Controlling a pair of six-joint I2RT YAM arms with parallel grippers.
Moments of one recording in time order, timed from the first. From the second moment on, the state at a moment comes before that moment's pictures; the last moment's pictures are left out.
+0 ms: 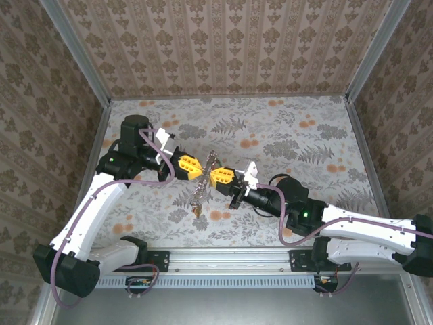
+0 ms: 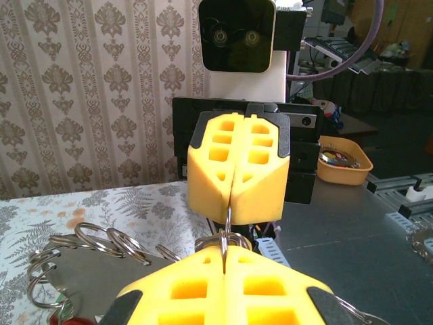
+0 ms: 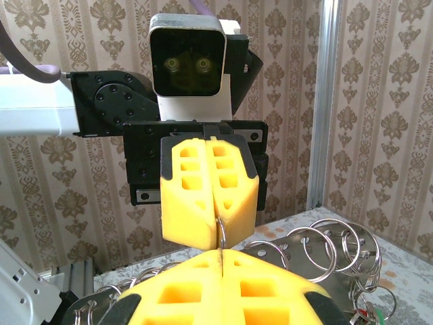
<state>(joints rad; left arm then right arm) -0.40 1.10 1.11 -0.54 1.52 0.49 1.16 0.98 0.75 0.39 0.12 0.00</state>
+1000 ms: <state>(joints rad) -0.40 1.10 1.11 -0.54 1.52 0.49 1.16 0.98 0.75 0.39 0.13 -0.01</state>
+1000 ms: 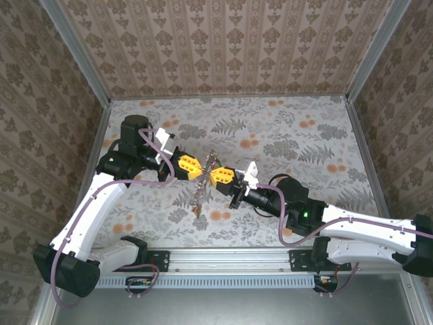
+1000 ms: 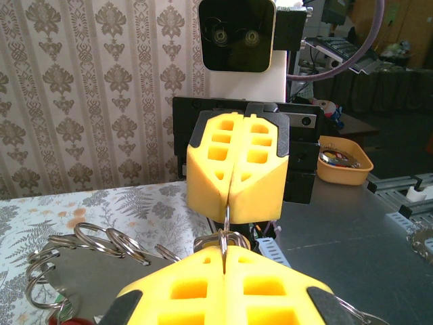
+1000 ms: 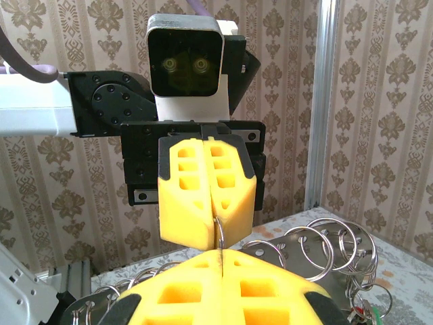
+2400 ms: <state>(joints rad) -0.39 1.09 1.11 -0.54 1.52 0.49 1.16 1.02 0.77 0.43 0.14 -0.03</state>
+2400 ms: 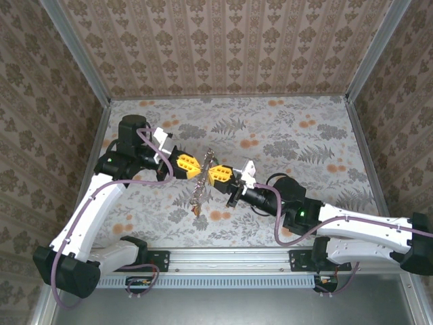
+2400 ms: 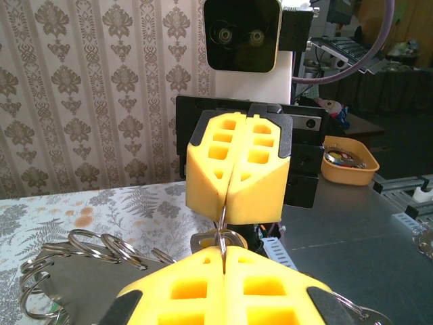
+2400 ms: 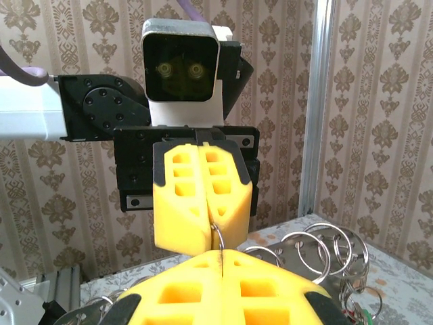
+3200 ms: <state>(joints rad) -0.39 1.08 1.11 -0.55 1.52 0.49 1.16 1.03 0.79 0.44 0.12 -0.05</state>
